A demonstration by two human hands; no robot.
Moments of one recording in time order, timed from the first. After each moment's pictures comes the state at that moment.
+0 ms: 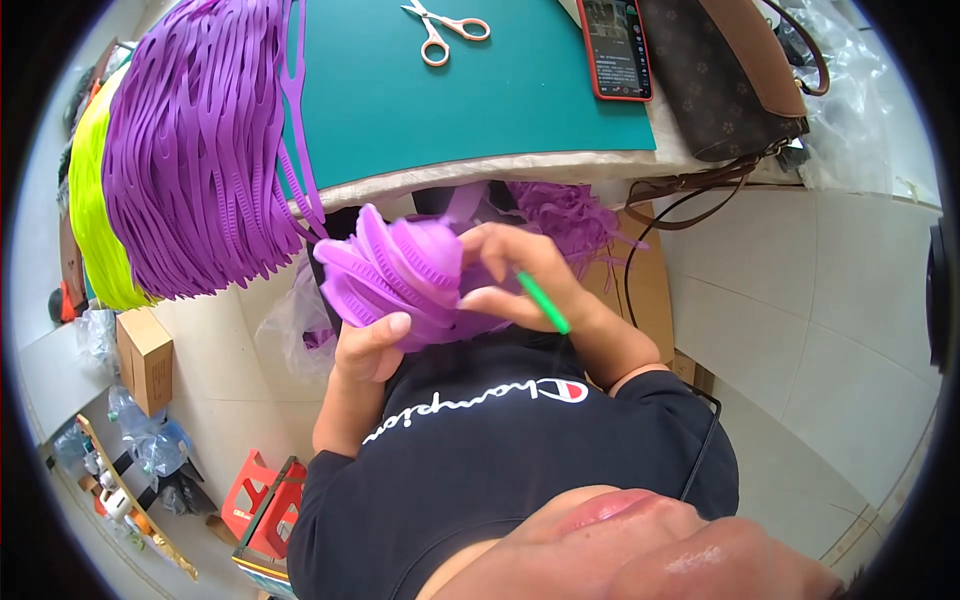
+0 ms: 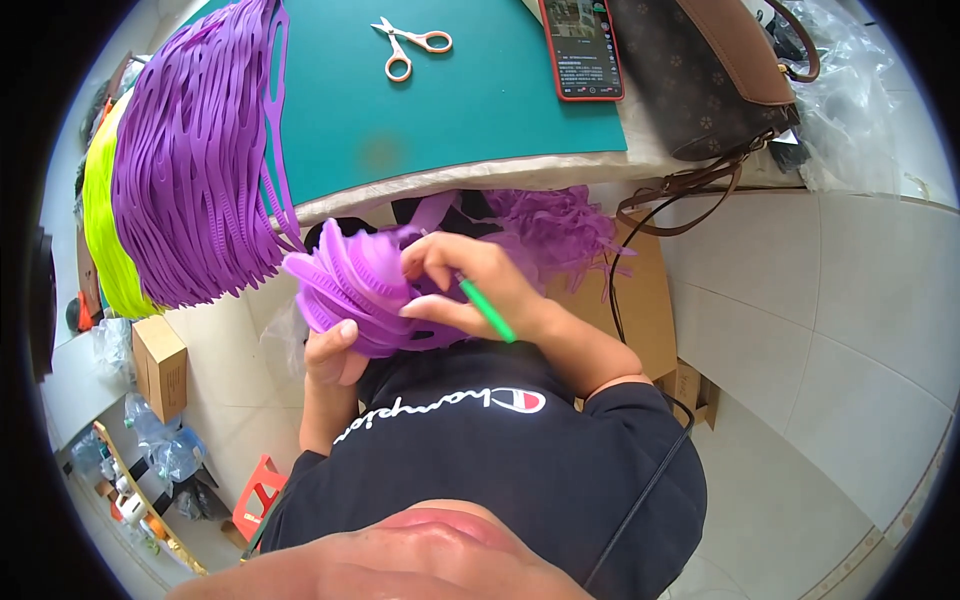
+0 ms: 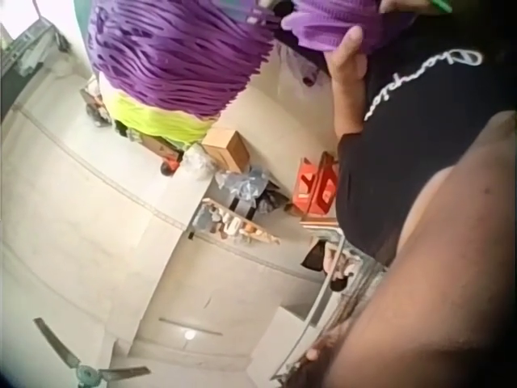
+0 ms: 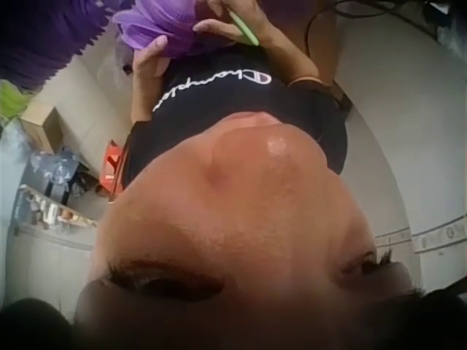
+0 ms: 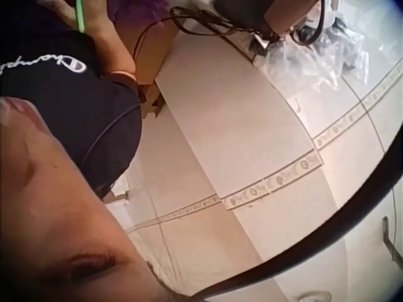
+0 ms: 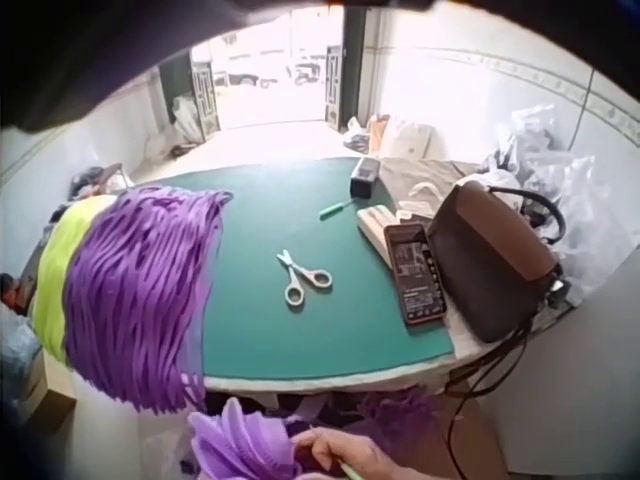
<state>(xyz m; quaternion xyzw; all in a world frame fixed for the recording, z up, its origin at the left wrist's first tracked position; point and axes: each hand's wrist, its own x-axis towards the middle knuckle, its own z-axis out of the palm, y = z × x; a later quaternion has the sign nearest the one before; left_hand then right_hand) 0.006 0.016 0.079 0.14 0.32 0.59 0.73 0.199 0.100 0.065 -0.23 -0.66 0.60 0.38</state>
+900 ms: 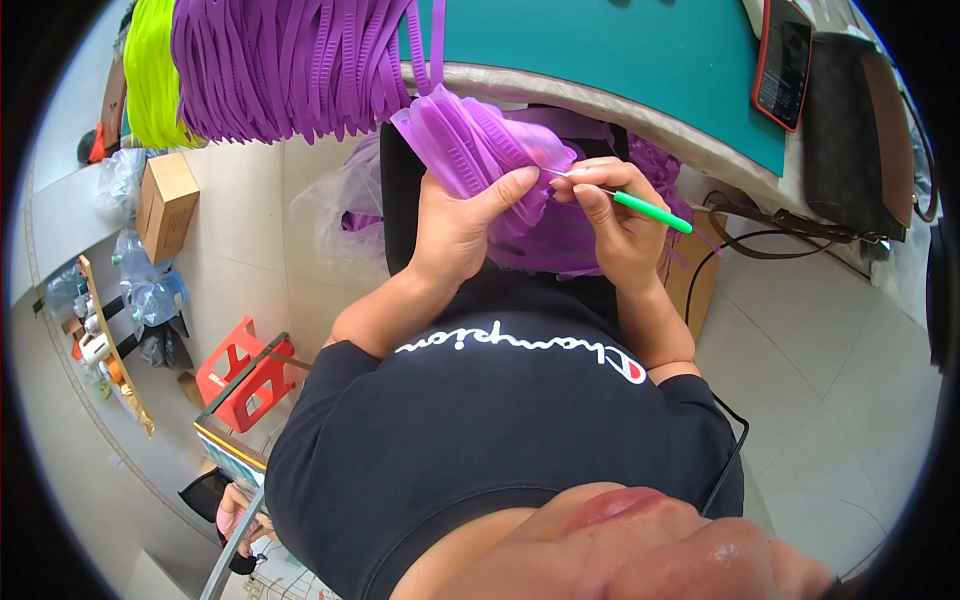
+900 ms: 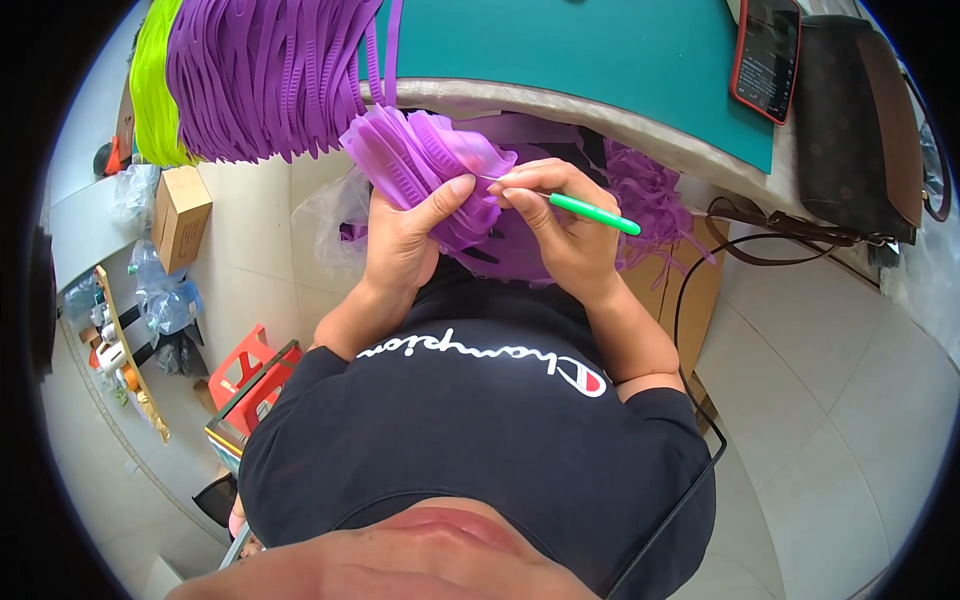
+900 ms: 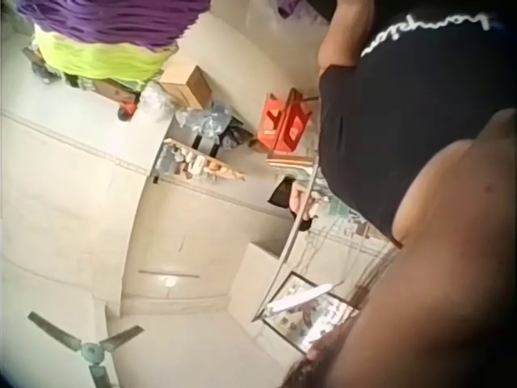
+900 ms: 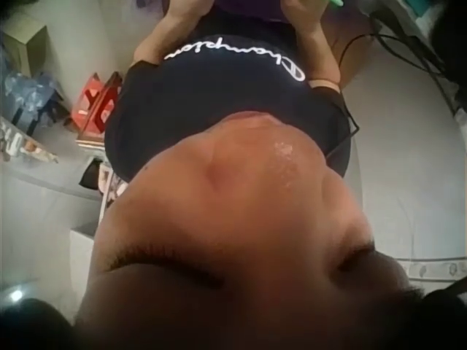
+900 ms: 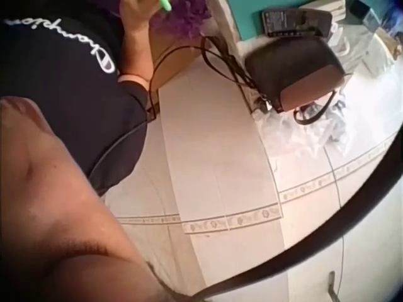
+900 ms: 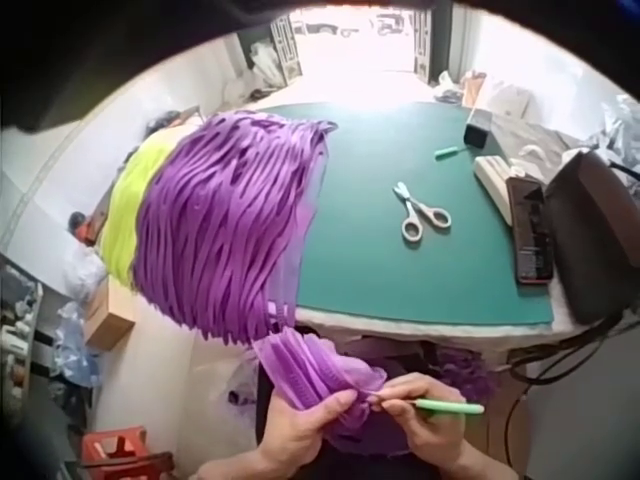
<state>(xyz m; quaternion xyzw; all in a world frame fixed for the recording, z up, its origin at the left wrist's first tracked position) 0.009 0.024 0.067 0.17 0.48 0.66 0.56 0.166 0.084 0.042 -0.26 -0.58 0.64 0.44</state>
